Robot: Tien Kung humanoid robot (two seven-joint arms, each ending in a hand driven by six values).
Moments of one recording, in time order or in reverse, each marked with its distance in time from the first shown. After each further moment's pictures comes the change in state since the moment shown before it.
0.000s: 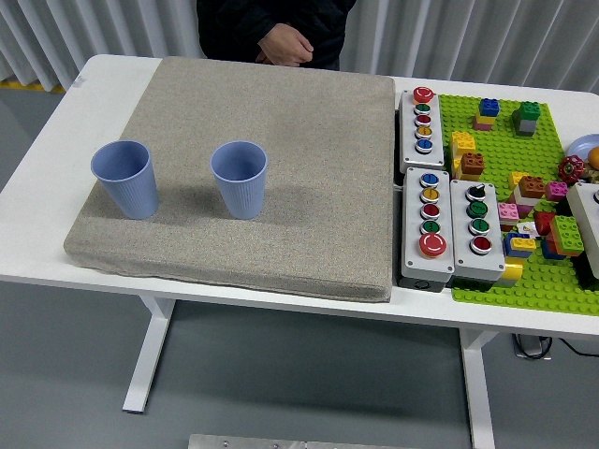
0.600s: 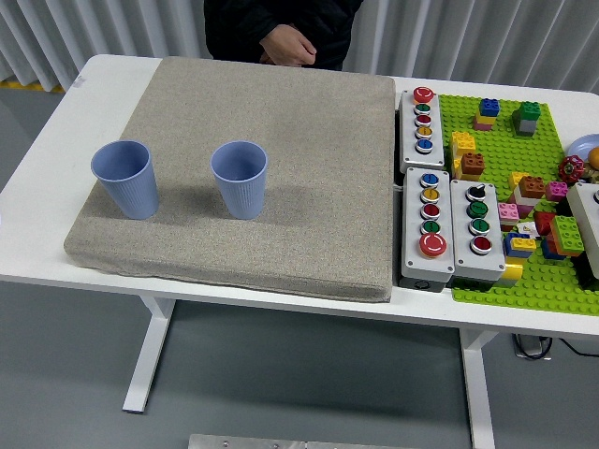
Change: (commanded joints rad) left arm 0.006 0.000 0.011 -0.011 0.006 0.002 0.000; right arm -0.007 0.001 0.000 0.000 -0.006 0.001 0.000
